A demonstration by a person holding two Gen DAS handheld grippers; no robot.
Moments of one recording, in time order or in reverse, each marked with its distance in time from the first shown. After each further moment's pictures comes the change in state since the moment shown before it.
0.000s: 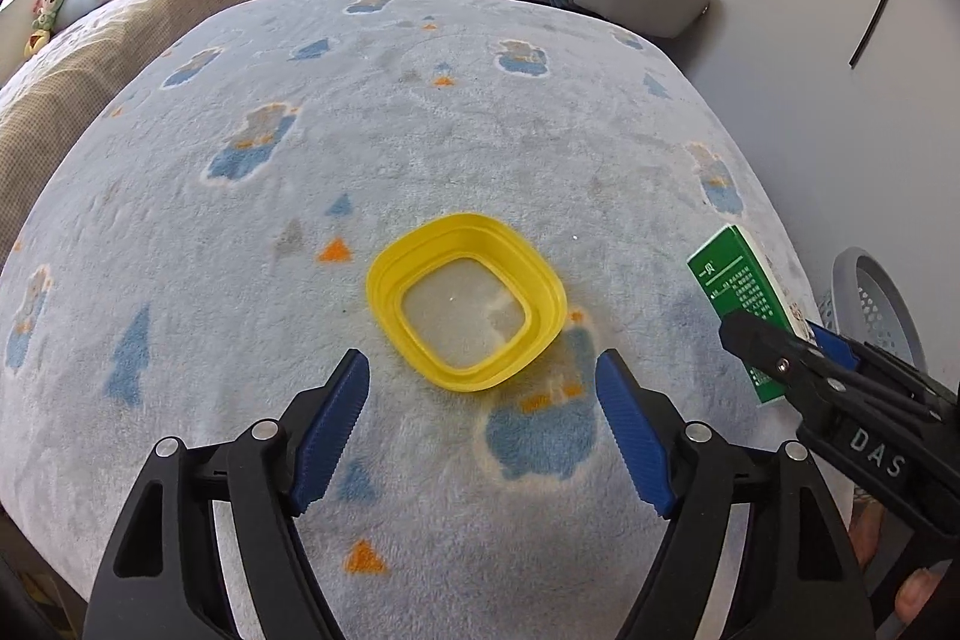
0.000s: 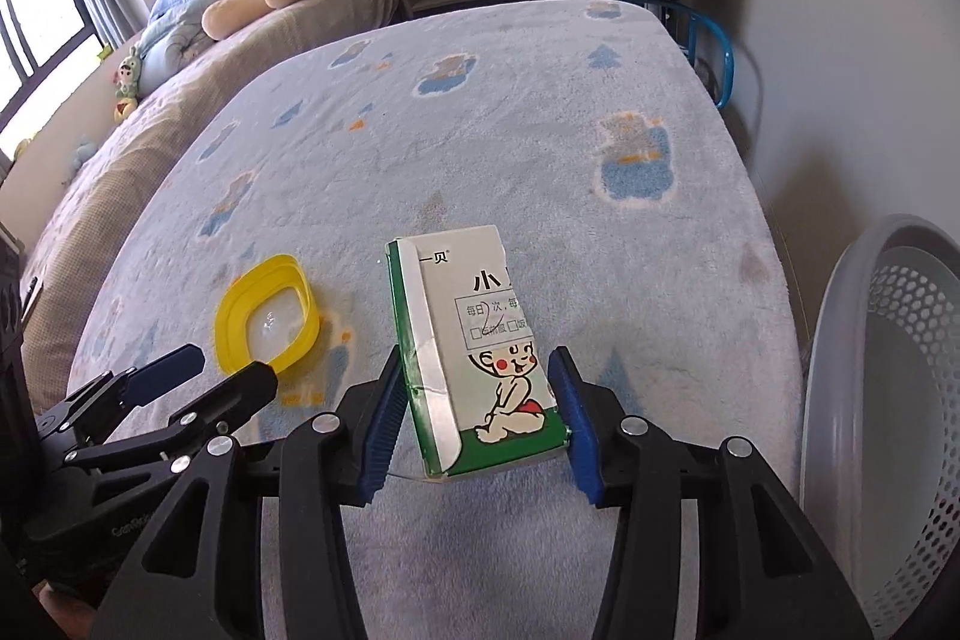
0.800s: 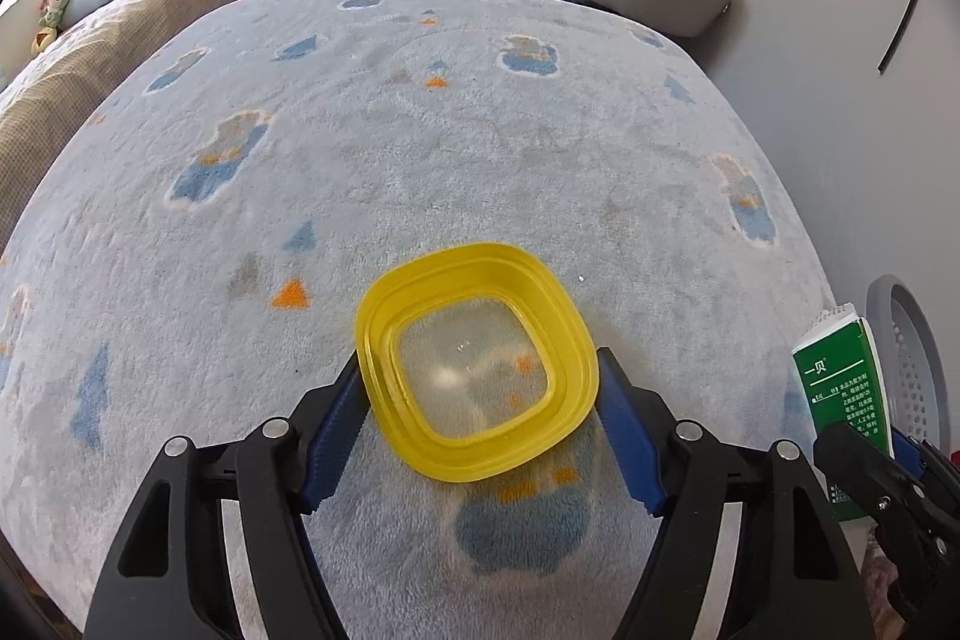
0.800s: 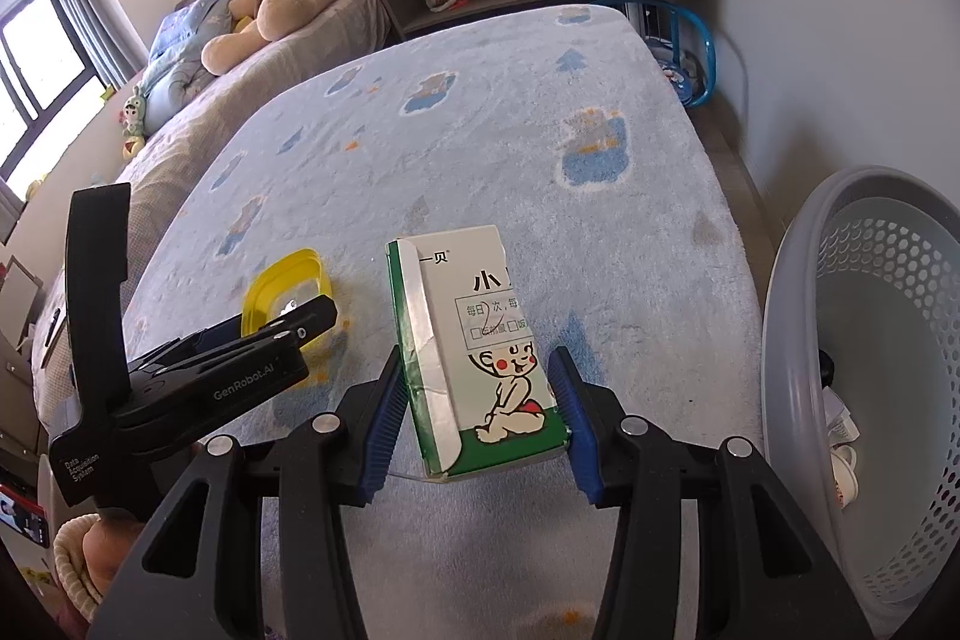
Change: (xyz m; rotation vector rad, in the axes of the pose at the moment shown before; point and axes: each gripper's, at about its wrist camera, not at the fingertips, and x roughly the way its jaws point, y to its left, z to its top) left arm 0.027 -0.010 0.017 -0.020 -0.003 0.034; right arm -0.026 -0.021 -0.016 0.072 -0.035 0.047
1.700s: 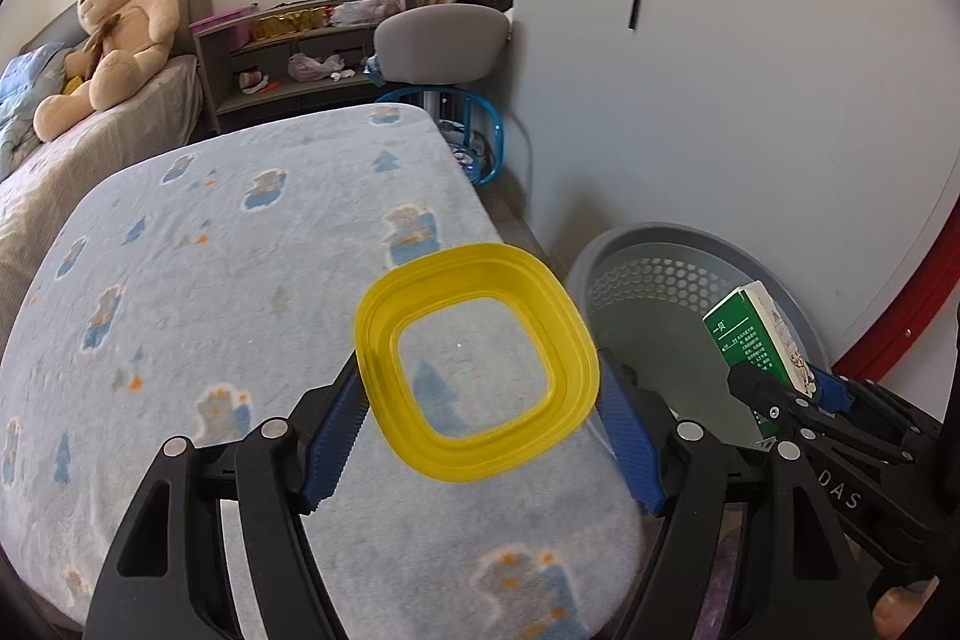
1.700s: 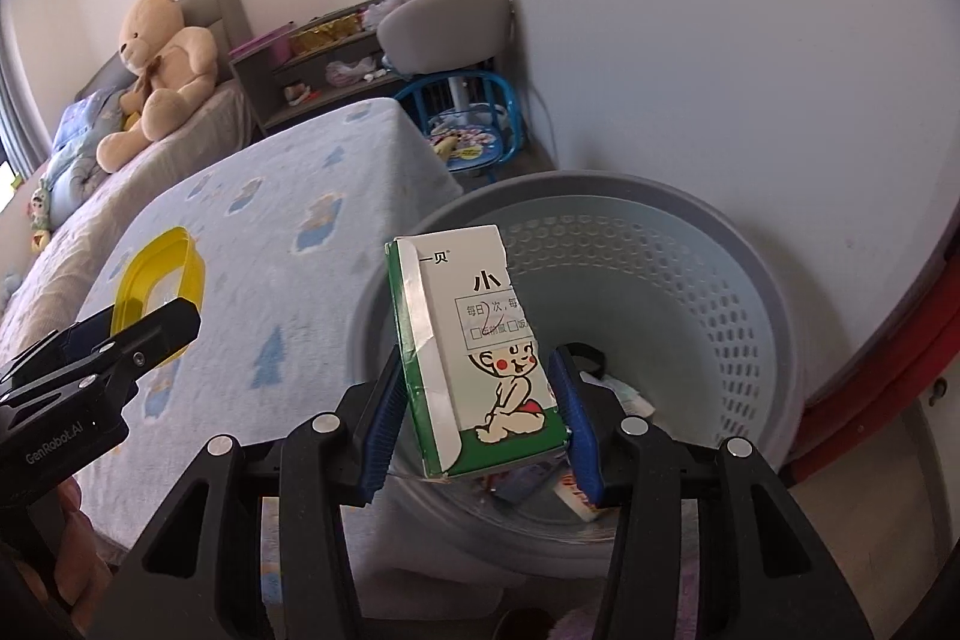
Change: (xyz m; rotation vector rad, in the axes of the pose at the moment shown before) left arm -0.099 -0.182 -0.045 0.341 -0.172 -0.187; right arm -0.123 -0.134 -0.049 0.160 -0.202 -0.292
